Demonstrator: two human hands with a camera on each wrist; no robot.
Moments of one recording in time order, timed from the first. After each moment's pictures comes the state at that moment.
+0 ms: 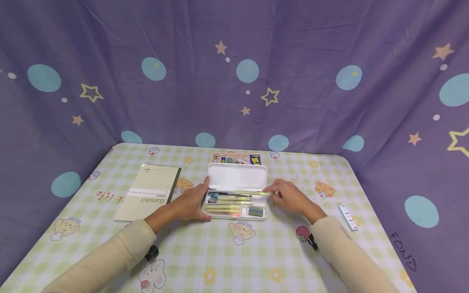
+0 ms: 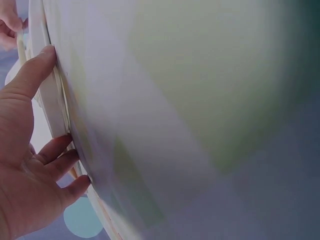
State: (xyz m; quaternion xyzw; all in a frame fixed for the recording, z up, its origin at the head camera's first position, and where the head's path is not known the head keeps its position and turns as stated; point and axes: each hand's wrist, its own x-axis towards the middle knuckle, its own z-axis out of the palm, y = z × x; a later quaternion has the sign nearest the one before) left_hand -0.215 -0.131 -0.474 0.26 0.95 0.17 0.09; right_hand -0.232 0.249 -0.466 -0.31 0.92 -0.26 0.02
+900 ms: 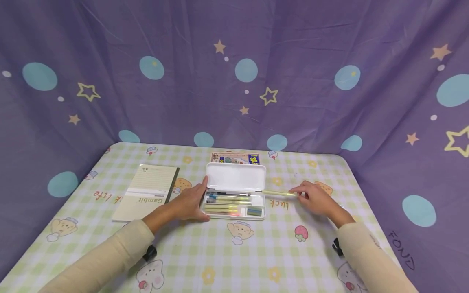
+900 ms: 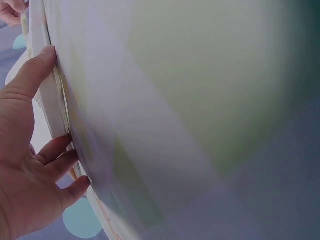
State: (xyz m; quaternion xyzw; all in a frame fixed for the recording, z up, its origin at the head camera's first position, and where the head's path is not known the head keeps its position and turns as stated) left_hand -0.217 -0.131 -0.476 0.27 0.95 0.16 0.08; right_hand -0.219 0.327 -0.468 -0.29 0.93 -0.24 -0.03
